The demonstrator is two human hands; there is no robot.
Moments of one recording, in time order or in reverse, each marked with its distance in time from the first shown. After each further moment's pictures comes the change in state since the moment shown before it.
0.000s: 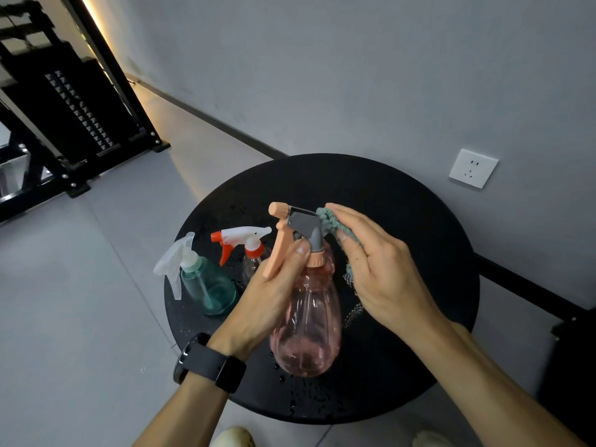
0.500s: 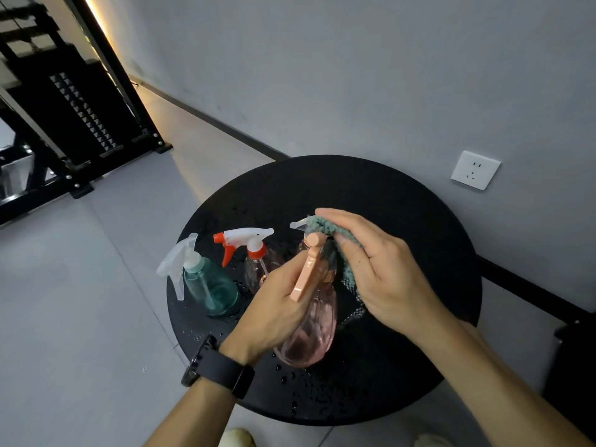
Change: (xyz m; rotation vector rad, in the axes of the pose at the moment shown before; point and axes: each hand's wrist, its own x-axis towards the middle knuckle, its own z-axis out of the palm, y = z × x) left_hand 0.001 -0.015 0.001 0.371 -0.057 0.125; right_hand 0.002 -0.010 -0.007 0.076 -0.085 -0.033
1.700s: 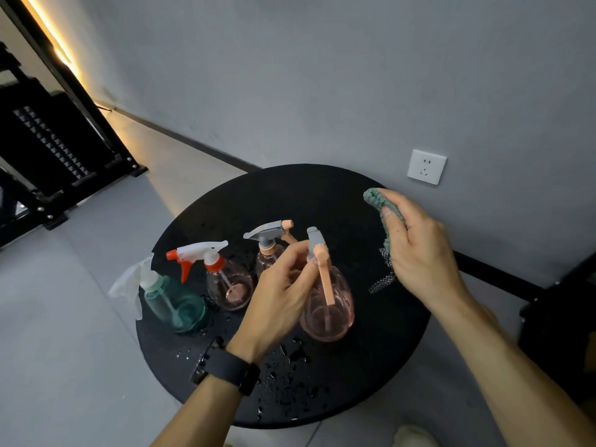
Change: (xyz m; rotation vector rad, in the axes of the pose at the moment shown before) left_hand 0.022 0.028 0.061 -0.068 0.075 0.027; right_hand -0.023 0.051 -0.086 -0.184 0.393 0.256
